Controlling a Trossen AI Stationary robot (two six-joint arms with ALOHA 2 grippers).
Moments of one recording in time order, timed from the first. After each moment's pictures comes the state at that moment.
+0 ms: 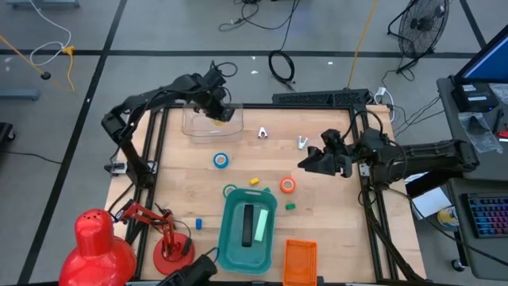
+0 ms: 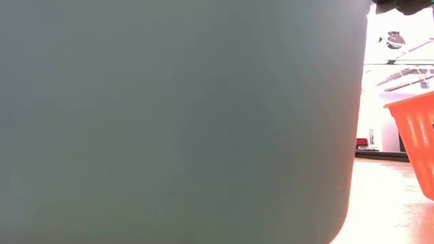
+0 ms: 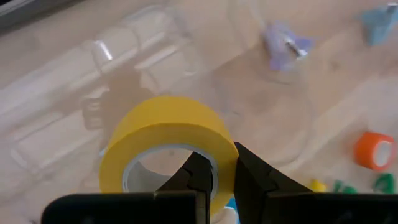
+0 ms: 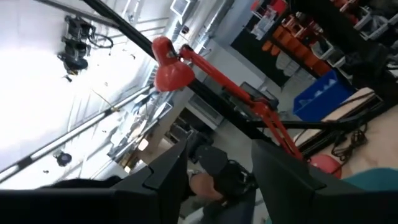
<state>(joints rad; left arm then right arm) 0.77 1.74 1.40 -0.89 0.31 -0.36 -0.04 0.89 0.59 0.57 -0.40 1.02</state>
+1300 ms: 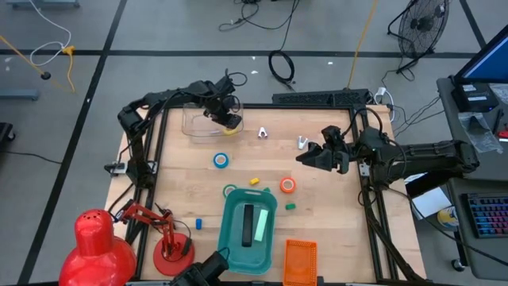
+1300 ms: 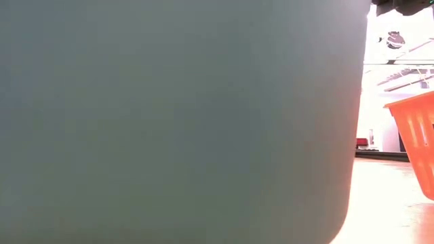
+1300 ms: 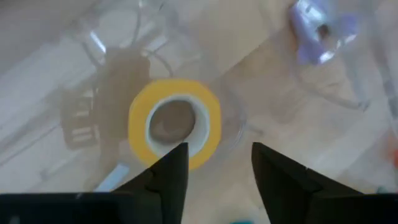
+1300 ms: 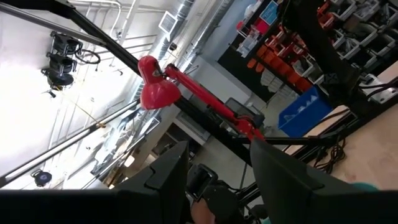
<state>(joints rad) 0.75 1.91 1.40 -0.81 0.34 -0.26 -0.06 0.89 0.59 0.57 -0.32 1.01</state>
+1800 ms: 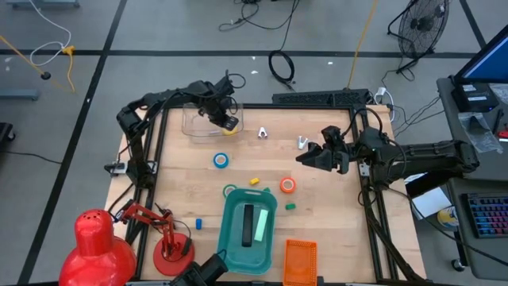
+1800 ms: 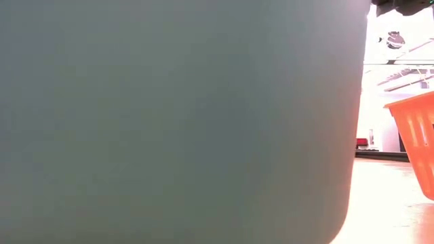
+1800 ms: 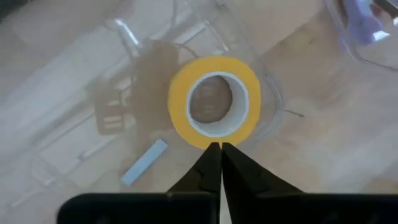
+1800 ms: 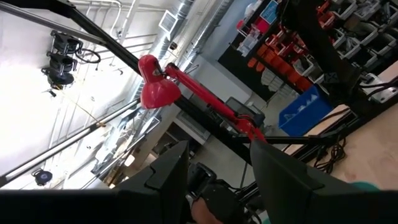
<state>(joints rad) 0.74 1.90 1.40 -0.88 0.21 -0.24 -0.06 0.89 0.59 0.57 -0.32 1.00</state>
